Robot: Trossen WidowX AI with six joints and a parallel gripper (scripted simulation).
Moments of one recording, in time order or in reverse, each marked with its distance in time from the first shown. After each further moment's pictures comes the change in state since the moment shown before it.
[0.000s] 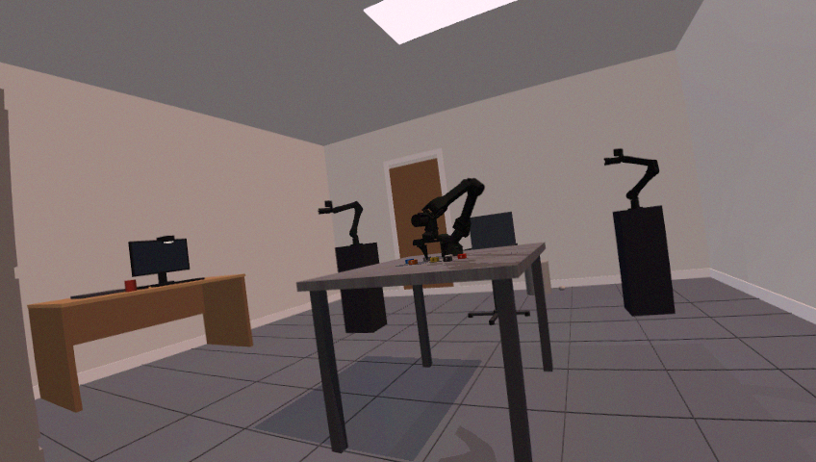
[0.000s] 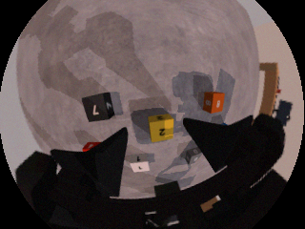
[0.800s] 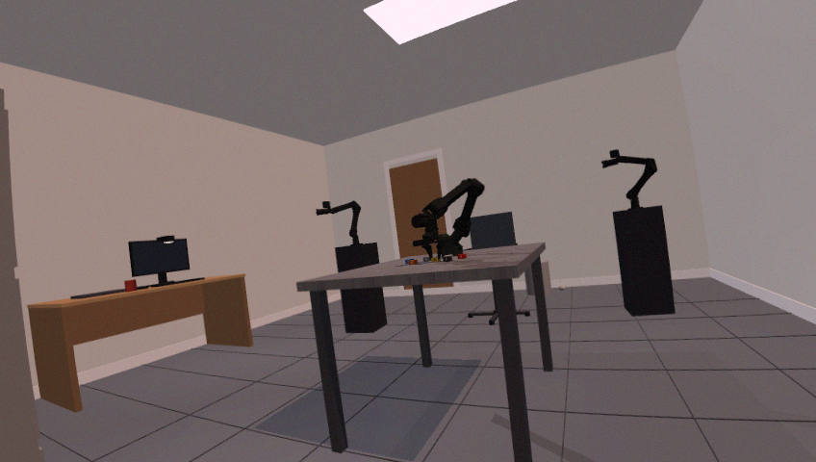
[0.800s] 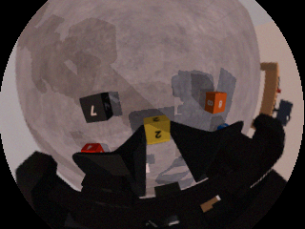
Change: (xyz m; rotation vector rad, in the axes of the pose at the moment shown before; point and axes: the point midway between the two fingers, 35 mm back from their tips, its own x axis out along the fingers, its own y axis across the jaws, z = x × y) arm 0.004 0.000 -0.001 0.002 0.001 0.001
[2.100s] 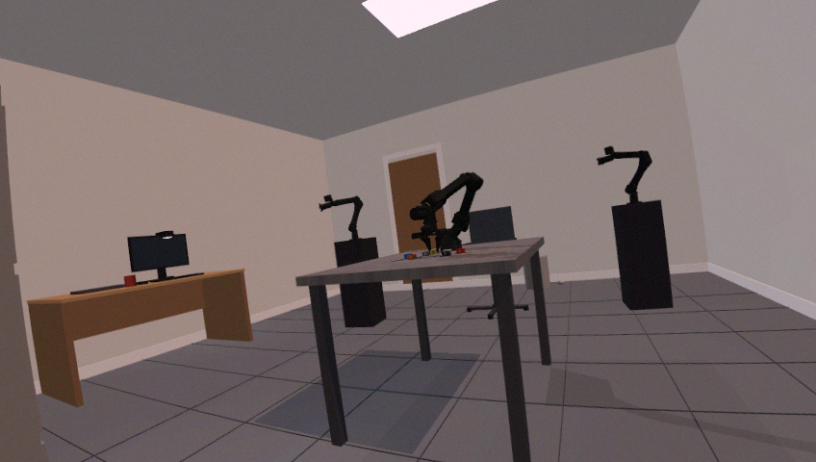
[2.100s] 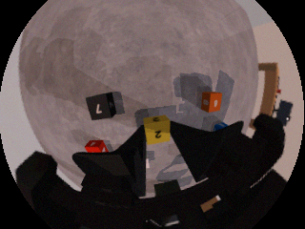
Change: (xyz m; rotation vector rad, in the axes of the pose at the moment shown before) arm -0.010 0.001 0.001 -0.002 -0.003 0.002
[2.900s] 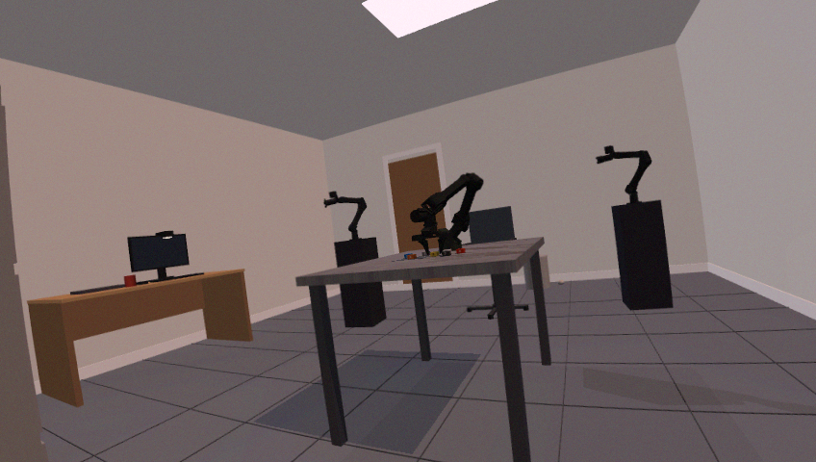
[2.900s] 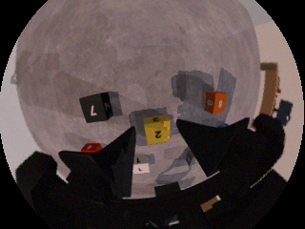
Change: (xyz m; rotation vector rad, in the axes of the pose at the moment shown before) arm 0.010 -0.001 -0.001 0.002 0.003 -0.002
